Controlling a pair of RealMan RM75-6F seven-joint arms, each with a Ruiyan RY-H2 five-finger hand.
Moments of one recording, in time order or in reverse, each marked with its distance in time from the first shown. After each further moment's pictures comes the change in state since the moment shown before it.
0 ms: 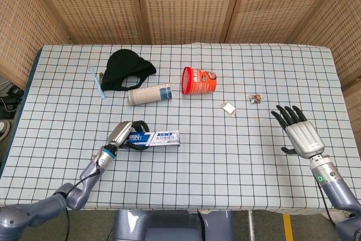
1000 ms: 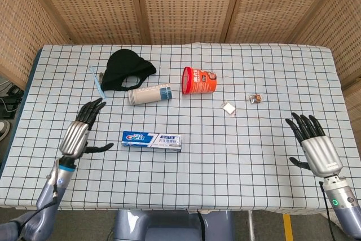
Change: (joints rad) left arm 0.276 0.453 0.017 -0.736 -0.033 0.434 0.644; right arm -0.178 0.036 -0.017 -0.126 -0.061 0.272 0.020
